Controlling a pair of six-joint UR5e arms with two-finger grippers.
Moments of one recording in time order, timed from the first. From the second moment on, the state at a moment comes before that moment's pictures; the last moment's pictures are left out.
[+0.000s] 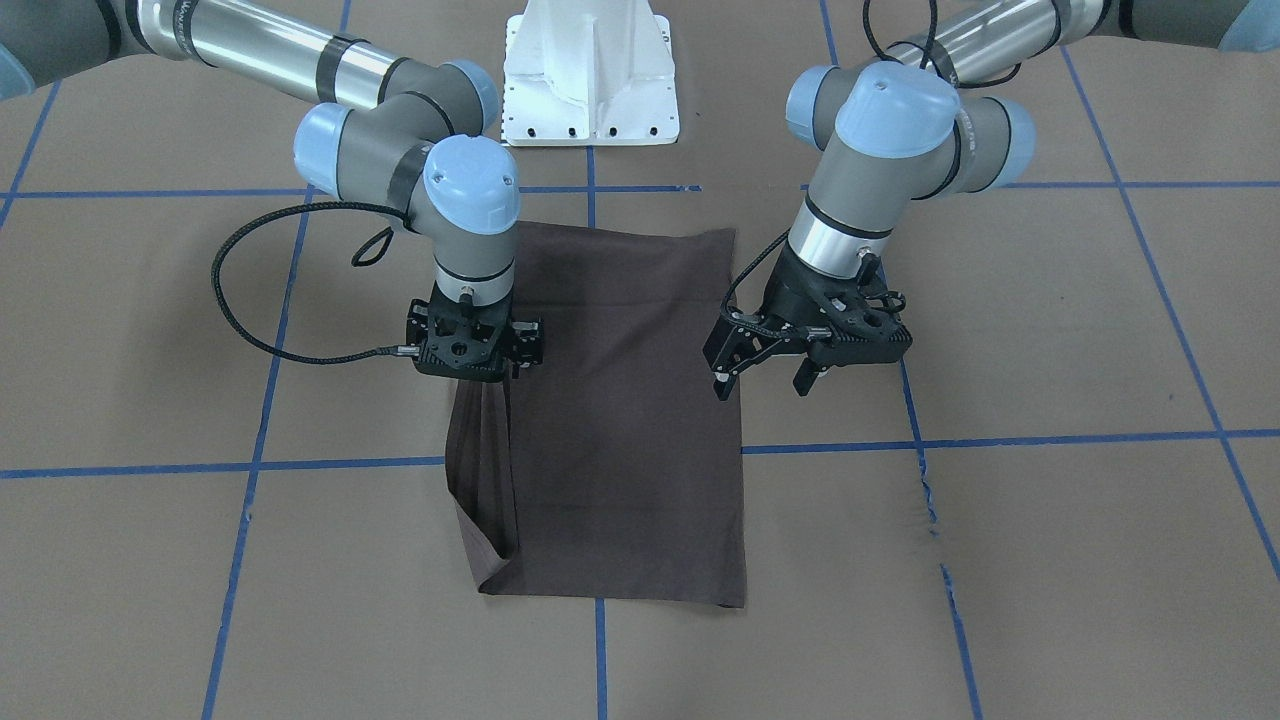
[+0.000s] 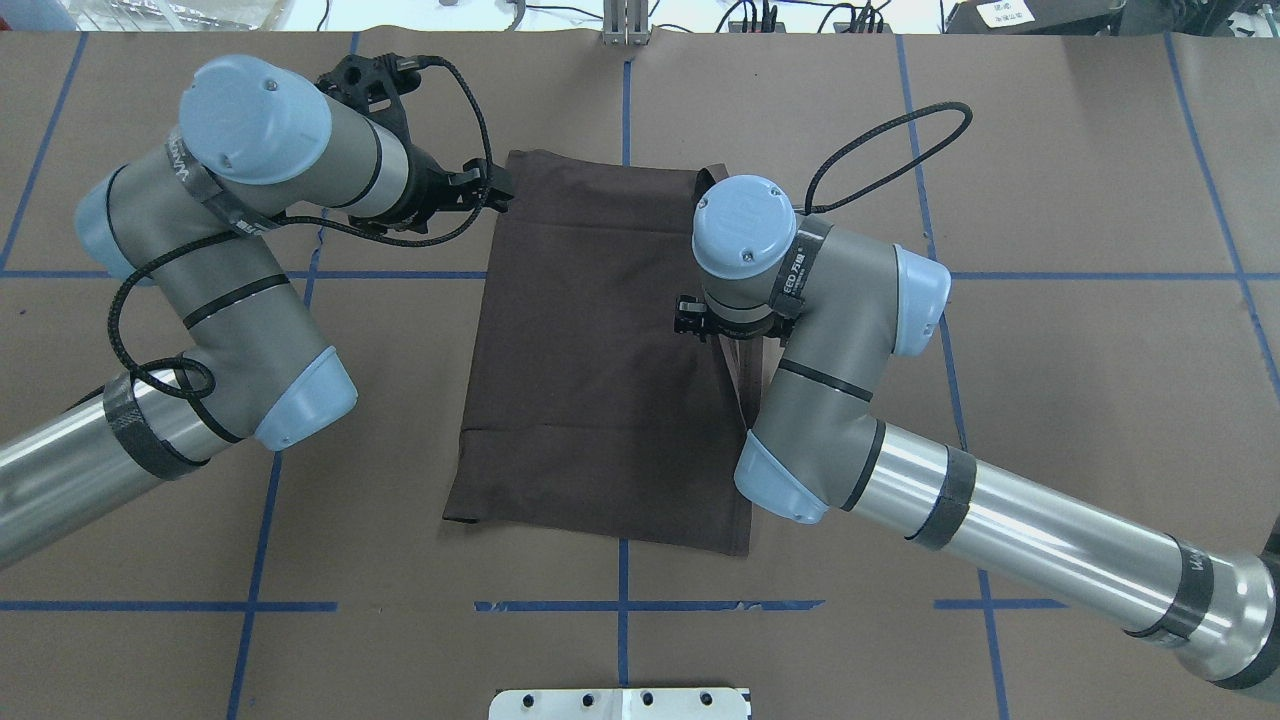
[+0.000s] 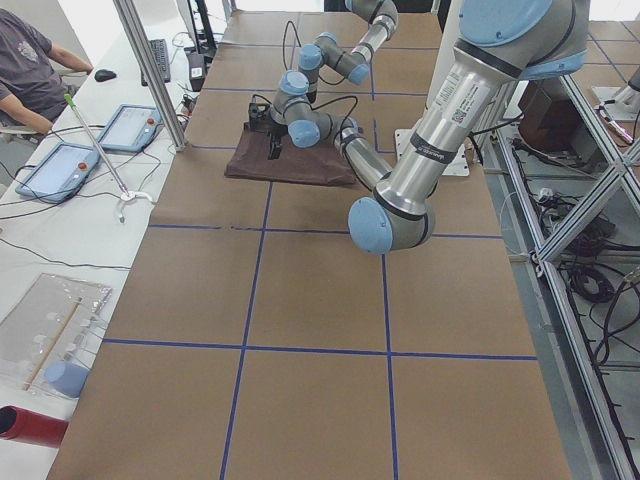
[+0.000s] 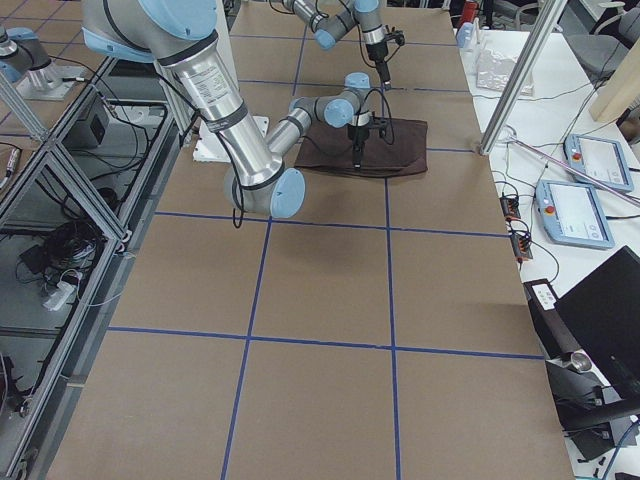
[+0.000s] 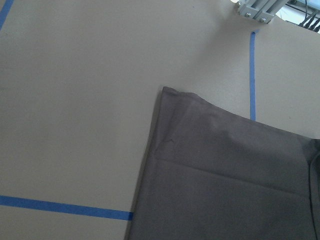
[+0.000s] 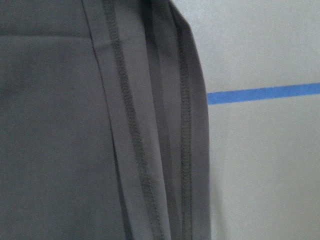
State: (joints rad) left arm -0.75 -2.17 -1.64 -1.96 -1.84 -1.31; right arm 0.57 -0.85 1.48 -1.61 1.79 1.23
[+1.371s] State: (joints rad) left arm -0.75 -2.16 -1.63 -1.97 -1.84 -1.32; right arm 0.66 -0.89 1.44 -1.61 1.85 1.17
